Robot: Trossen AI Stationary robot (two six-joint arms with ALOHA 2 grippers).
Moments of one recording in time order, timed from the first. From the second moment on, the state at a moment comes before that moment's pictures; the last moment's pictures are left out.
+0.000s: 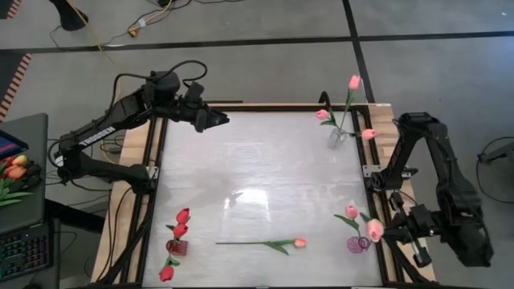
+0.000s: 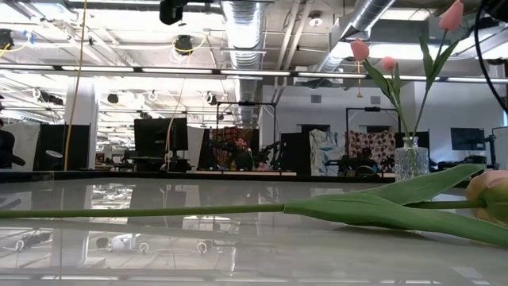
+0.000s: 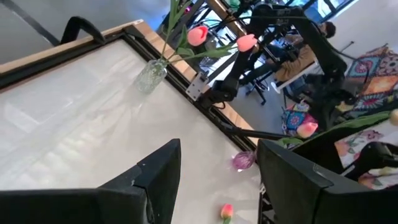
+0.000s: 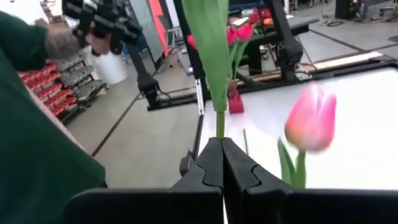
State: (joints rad) left arm 0.48 1.16 1.37 -0.56 0.40 -0.60; right arm 1.63 1.12 1.13 -0.93 1.39 1.22
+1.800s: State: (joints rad) left arm 0.47 1.16 1.37 -0.58 0.37 -0.68; right arm 1.67 1.23 0.90 -1.06 1.09 1.57
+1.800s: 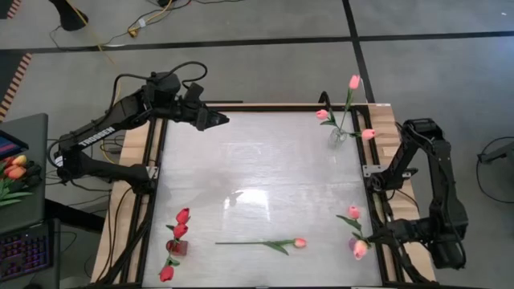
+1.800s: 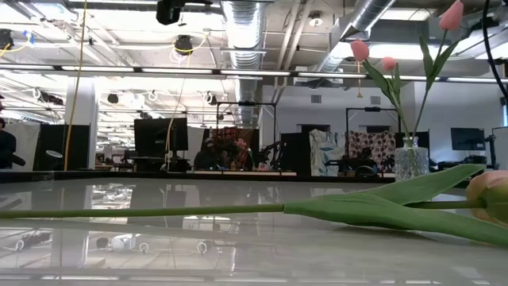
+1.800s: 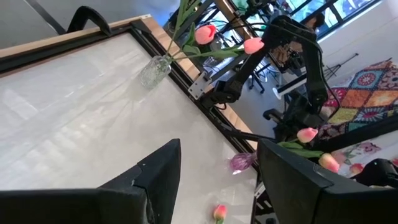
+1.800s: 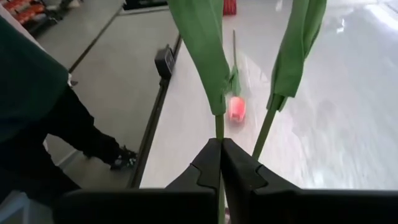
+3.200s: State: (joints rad) left arm 0.47 1.16 1.37 -0.58 0.34 -0.73; right arm 1.62 1.06 0.91 -1.00 0.90 1.46
